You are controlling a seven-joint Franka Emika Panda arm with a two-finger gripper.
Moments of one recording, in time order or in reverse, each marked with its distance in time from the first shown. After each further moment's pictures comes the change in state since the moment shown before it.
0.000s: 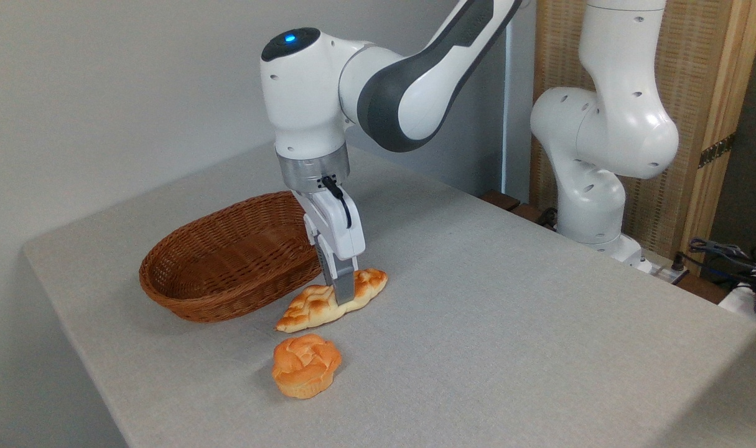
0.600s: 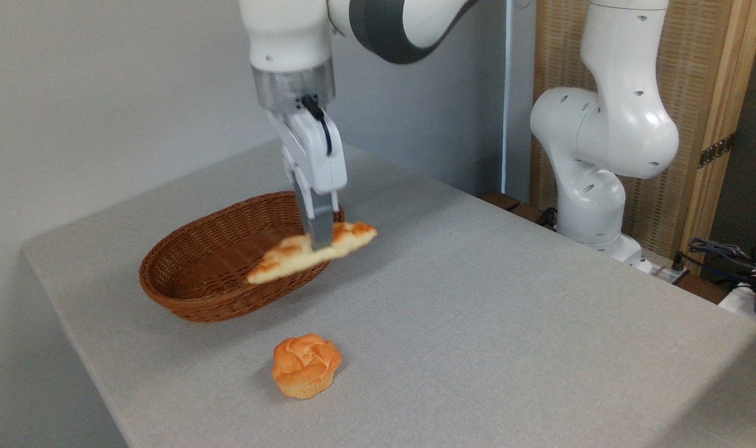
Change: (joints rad) arm 0.004 -0.034 0.065 0.278 -0.059 -0.278 0.091
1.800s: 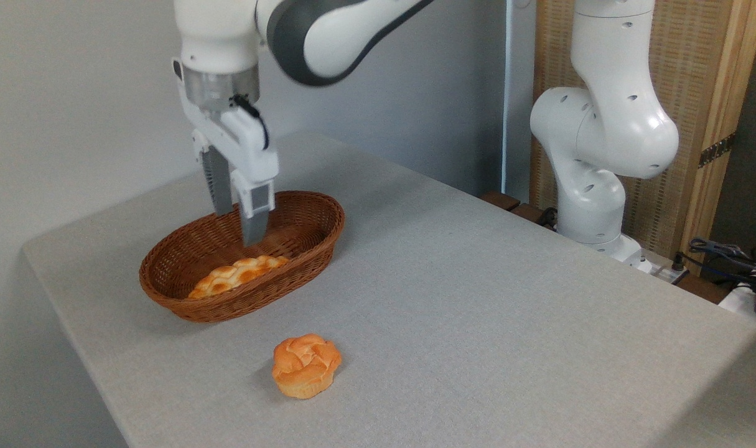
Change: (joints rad) arm 0.004 0.154 -0.147 0.153 -0.056 0.090 -0.376
